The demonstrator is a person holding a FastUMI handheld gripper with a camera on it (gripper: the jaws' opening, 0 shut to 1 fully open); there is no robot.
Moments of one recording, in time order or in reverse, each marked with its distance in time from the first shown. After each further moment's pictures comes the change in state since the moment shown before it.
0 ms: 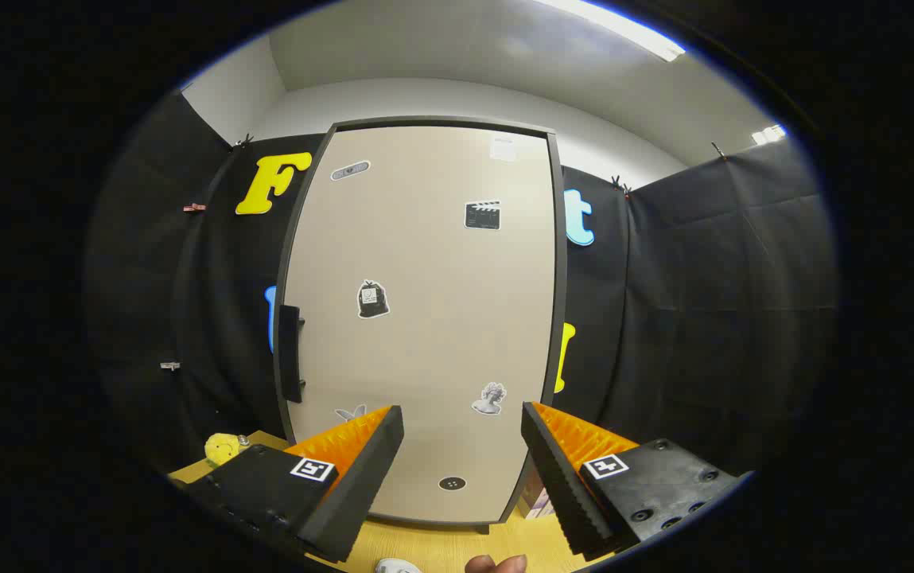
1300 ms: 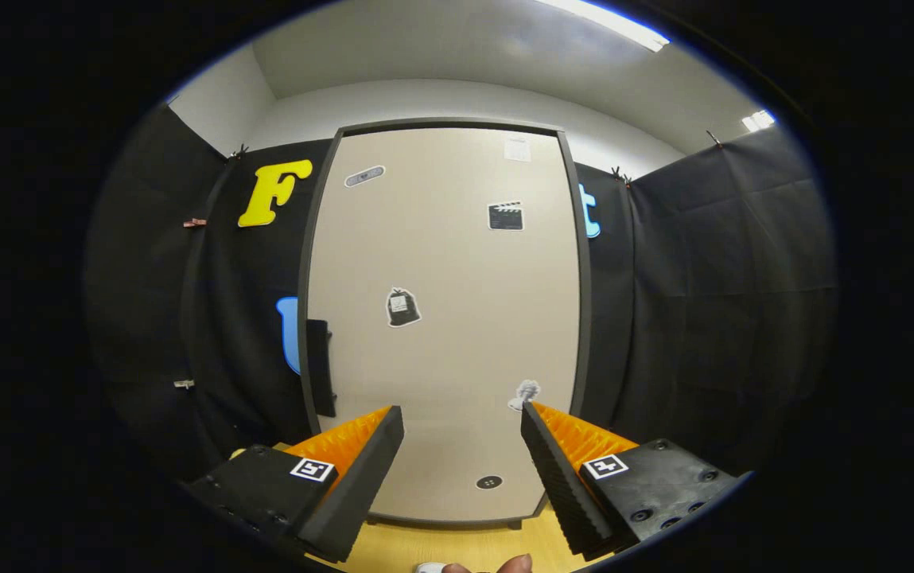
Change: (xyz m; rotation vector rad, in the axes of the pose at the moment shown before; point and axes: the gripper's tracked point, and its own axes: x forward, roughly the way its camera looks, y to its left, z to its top) arm 0.005 0.060 0.007 0.090 0.019 0.049
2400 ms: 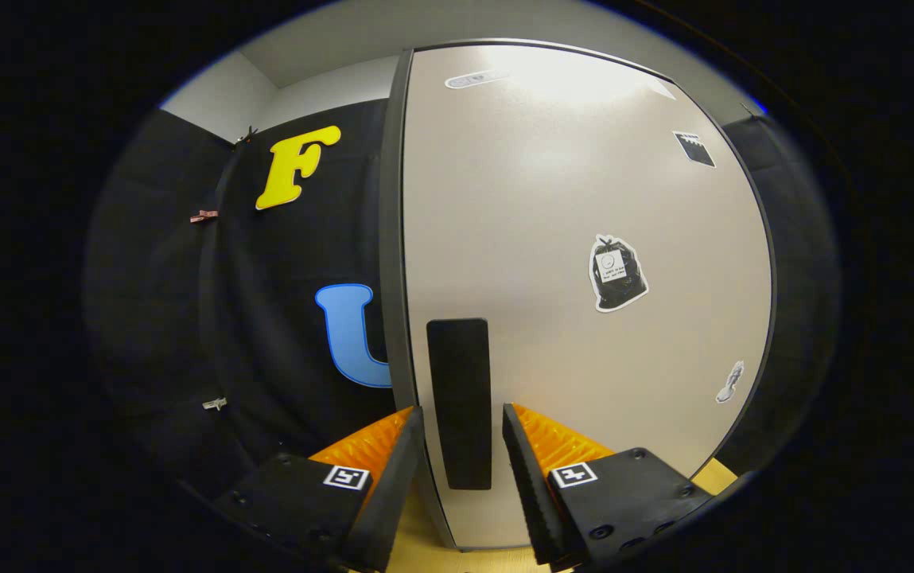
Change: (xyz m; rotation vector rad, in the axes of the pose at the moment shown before) arm 0.141 0.151 -0.042 0.117 0.118 0.075
